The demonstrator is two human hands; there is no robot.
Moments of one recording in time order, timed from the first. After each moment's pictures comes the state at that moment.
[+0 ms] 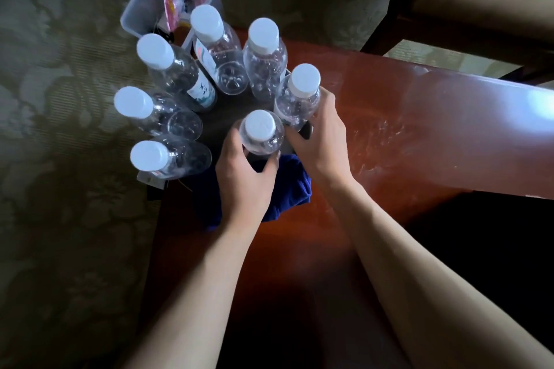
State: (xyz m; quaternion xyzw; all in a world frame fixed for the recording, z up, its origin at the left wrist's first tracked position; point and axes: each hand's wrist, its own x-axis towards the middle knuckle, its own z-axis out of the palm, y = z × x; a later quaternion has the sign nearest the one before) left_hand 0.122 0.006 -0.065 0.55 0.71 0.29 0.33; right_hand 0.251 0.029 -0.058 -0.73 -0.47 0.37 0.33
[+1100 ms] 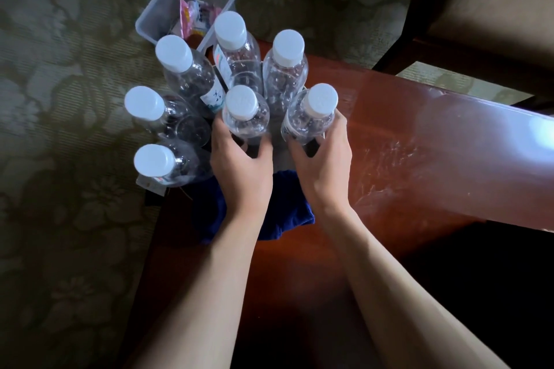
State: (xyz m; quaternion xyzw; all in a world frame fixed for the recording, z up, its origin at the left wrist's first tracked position) left_hand 0.125 0.041 -0.082 0.45 0.74 0.41 0.30; right_hand 0.230 0.027 -0.070 -0.76 -0.42 0.33 0.37
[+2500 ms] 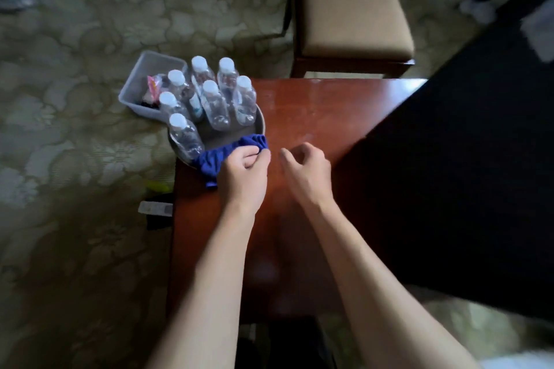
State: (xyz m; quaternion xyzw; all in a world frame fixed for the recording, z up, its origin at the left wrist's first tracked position) left_hand 0.098 -0.131 0.136 0.45 0.65 0.27 0.55; right_hand 0.192 -0.163 0.131 -0.84 -0.30 0.29 0.34
